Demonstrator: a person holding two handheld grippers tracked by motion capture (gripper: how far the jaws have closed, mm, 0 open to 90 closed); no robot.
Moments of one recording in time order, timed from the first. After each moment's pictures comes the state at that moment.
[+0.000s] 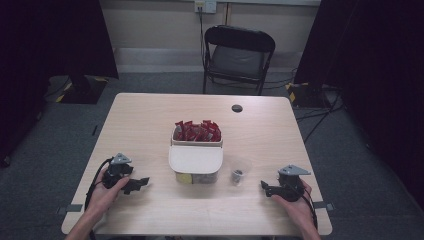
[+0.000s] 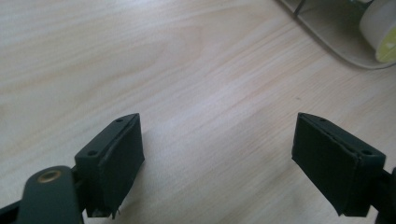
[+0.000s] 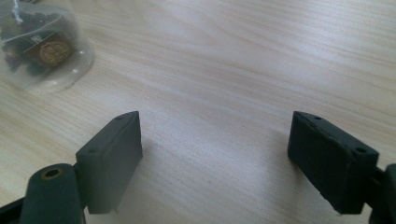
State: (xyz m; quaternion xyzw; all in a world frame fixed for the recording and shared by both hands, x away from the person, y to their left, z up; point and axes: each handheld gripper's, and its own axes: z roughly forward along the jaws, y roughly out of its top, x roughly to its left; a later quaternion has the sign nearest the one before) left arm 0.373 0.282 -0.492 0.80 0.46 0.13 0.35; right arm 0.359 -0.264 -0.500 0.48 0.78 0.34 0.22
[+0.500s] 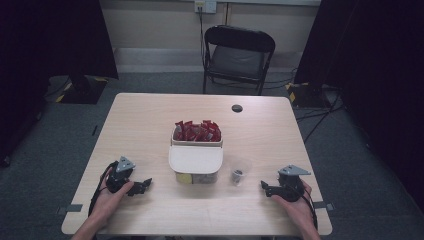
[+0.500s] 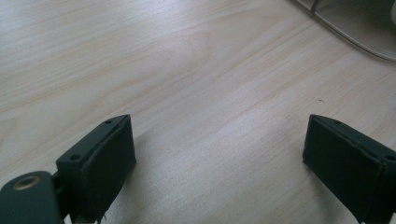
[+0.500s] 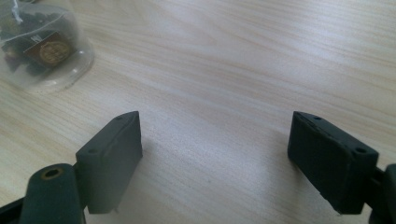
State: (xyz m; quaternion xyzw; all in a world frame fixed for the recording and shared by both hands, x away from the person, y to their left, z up) left arm 0.369 0.272 -0.502 0.81 0.44 0.19 0.35; right arm 0.359 -0.264 -0.500 0.48 0.78 0.34 0.22
